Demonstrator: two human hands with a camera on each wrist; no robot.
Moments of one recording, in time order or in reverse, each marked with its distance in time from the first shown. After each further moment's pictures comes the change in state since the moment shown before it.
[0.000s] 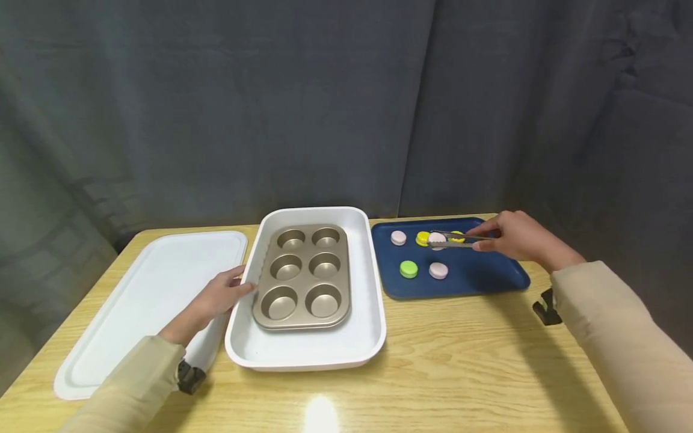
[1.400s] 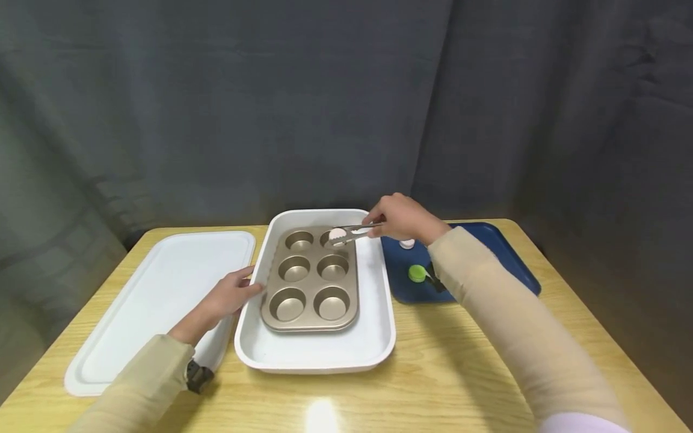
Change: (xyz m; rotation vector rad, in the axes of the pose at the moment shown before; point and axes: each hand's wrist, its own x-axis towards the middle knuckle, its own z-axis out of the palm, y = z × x) left_hand 0.002 0.008 0.012 0.005 0.009 -0.005; right_hand 0.093 -0.152 0.016 0.081 -0.051 -0.276
